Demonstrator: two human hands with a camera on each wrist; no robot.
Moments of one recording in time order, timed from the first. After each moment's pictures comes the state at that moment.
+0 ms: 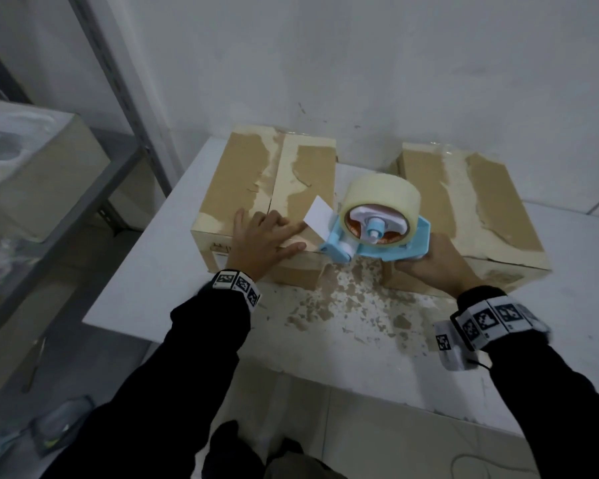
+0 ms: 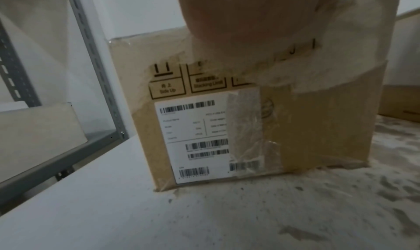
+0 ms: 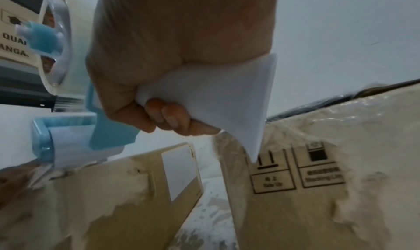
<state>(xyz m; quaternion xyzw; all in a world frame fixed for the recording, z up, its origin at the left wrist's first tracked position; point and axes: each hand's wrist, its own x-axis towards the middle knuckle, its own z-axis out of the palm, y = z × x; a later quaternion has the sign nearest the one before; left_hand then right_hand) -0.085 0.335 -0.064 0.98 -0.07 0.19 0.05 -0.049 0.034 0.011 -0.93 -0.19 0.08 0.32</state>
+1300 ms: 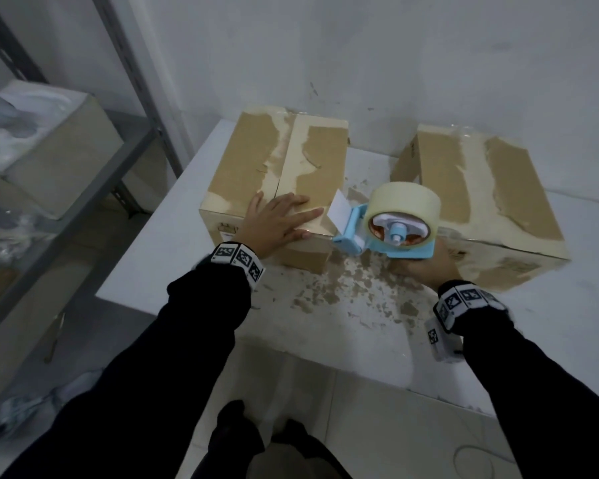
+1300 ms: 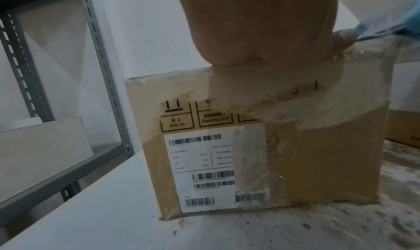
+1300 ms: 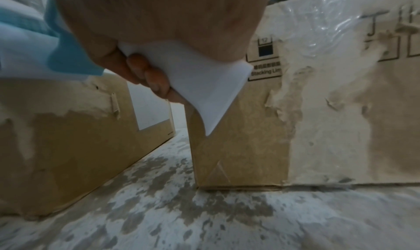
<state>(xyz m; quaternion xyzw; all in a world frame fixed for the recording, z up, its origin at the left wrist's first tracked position) -0.088 0.334 -0.048 0.99 -0.10 0.00 0.07 -0.046 0.031 -0.048 -0.91 -0.11 0.07 0.39</state>
